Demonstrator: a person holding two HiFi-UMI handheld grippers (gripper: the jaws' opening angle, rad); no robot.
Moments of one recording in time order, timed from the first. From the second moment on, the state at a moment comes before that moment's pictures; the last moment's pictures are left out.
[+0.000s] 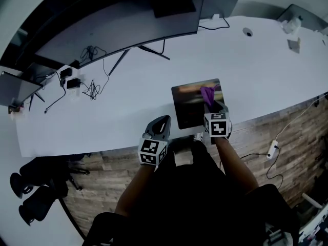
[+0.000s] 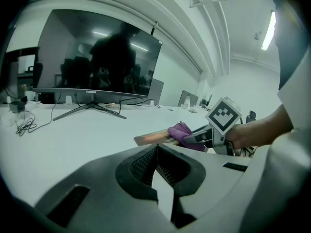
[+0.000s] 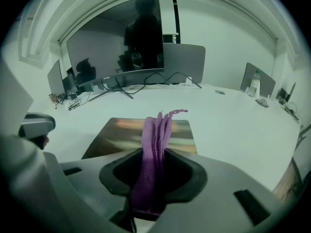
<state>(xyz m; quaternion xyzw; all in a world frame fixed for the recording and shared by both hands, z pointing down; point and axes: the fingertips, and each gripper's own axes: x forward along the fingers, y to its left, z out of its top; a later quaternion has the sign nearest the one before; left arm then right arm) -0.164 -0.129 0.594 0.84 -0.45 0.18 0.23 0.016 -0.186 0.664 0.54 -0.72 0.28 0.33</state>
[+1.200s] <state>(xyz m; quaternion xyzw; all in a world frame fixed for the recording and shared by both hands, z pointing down) -0.158 -0.170 0.539 0.86 -0.47 0.15 0.15 0.015 -0.218 0.558 0.54 -0.79 0.23 0.18</state>
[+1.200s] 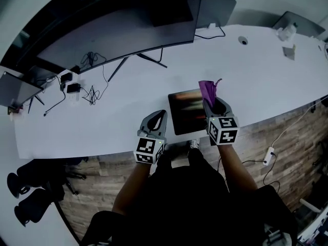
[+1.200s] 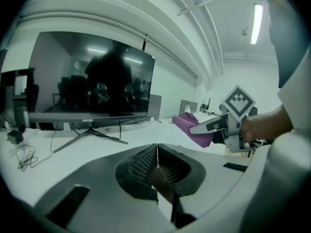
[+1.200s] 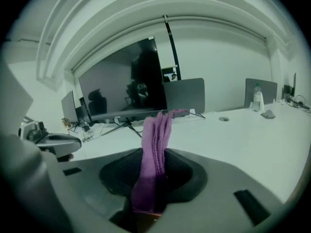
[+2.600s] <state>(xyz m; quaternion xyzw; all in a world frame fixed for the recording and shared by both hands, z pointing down) -0.173 -0.196 0.416 0.87 -0.48 0.04 0.07 -0.035 -0.216 0.424 0.53 -0.84 0.04 0.07</state>
